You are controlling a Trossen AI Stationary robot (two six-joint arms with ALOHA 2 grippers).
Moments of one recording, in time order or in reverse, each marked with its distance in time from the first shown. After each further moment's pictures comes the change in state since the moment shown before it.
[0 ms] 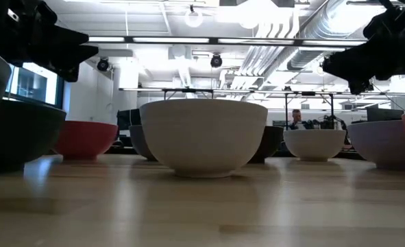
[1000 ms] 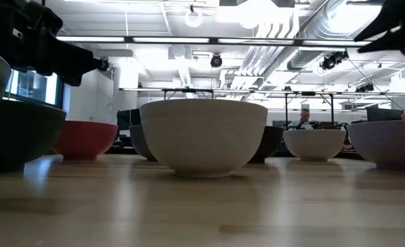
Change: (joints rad) left arm 0.000 0.144 0.000 0.035 -0.004 0.121; right arm -0.001 0.105 0.681 -0.974 0.436 0.660
